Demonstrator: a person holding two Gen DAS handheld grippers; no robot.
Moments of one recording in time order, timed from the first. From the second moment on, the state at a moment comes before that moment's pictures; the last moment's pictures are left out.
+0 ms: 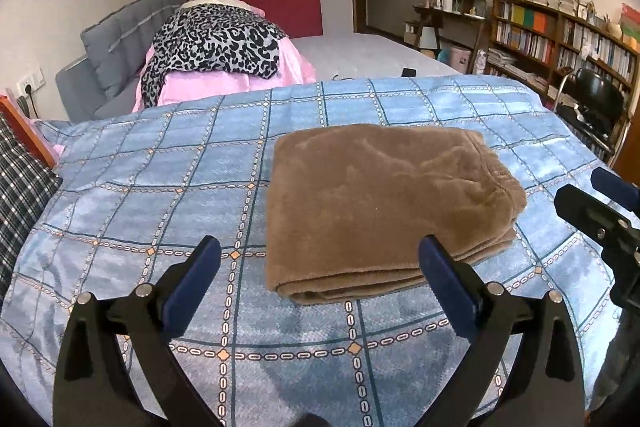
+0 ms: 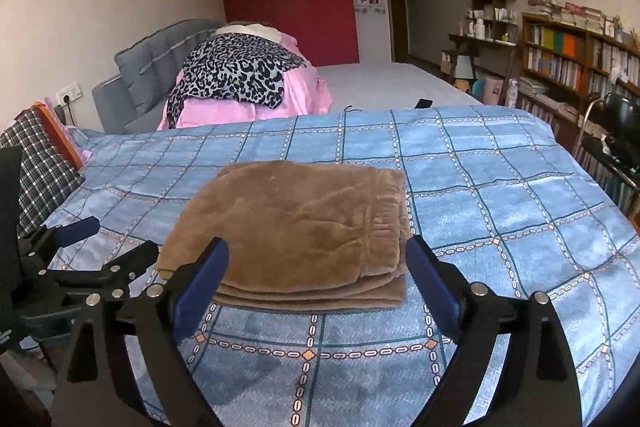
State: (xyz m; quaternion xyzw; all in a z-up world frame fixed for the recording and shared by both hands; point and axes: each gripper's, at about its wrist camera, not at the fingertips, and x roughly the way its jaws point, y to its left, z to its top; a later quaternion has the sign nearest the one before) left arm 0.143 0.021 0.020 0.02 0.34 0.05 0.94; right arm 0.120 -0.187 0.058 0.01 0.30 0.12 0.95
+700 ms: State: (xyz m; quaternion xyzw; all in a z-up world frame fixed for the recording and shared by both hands) left arm 0.140 0.013 0.025 0.03 0.34 0.07 0.94; right arm 0.114 -0.175 0.049 -0.02 0.30 0.11 0.95
